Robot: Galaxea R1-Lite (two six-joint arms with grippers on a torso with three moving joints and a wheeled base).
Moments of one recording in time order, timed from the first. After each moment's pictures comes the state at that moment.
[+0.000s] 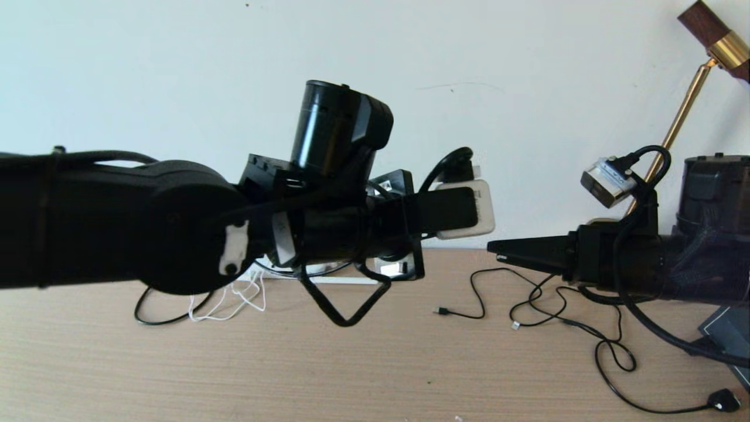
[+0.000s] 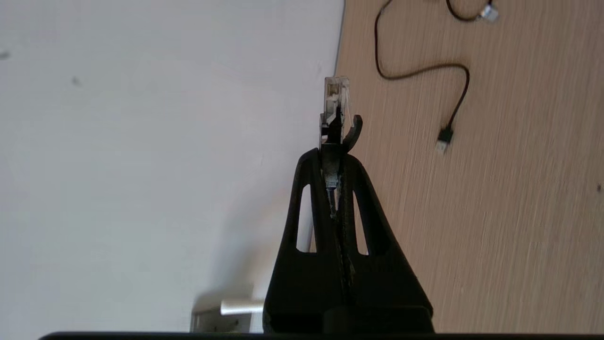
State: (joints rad) left arm -0.83 1.83 -1.47 0.00 0.07 1.04; right arm 0.32 1.53 -0.79 -0.48 0.74 0.51
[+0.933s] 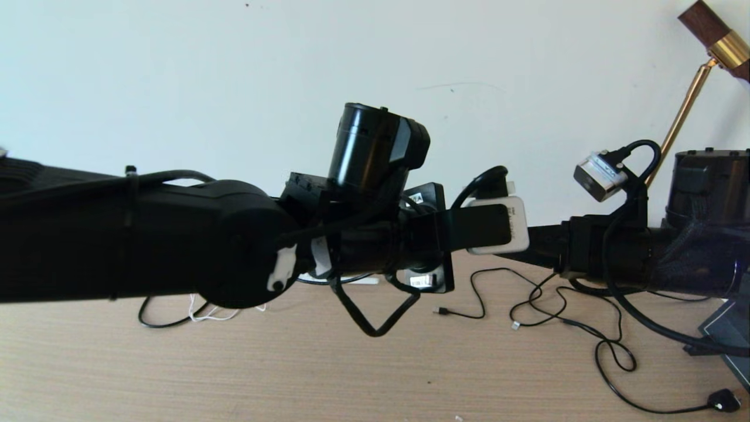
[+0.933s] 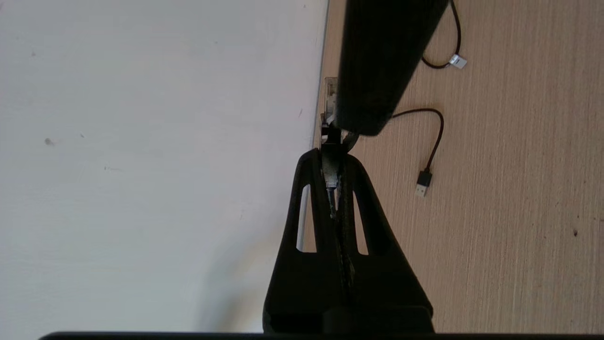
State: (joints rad) left arm -0.87 1.89 -1.49 -0.06 0.01 1.04; right arm 0.32 1.56 -0.82 -0.51 0.74 0.53
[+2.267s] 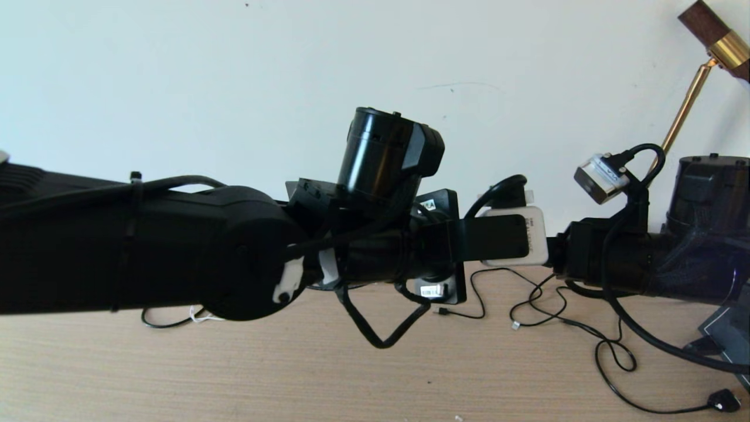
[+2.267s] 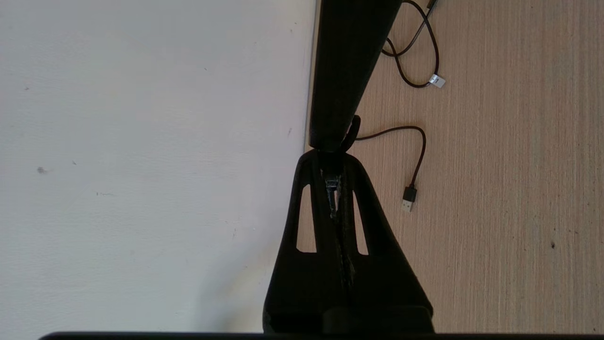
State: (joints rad) left arm -0.90 1.89 -1.49 -0.06 -0.01 1.04; right arm 0.34 1.56 -0.78 -0.60 0.74 0.53
